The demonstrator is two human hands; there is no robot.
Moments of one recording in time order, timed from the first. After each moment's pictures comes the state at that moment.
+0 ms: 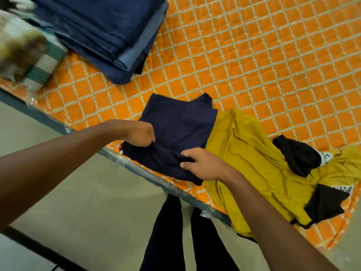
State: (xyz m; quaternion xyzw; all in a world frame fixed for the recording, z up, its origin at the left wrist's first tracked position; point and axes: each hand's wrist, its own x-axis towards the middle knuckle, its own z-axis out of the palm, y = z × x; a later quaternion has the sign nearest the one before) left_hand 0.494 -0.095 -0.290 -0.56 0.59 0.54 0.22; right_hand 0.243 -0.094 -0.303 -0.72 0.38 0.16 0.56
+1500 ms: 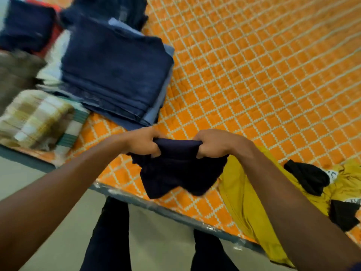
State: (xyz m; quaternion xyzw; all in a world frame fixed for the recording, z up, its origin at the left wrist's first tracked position) left_hand 0.591 -0.174 -0.214 -0.56 0.58 0.59 0.08; right_hand 0.359 -0.231 -0.205 -0.75 0.40 0.30 0.43
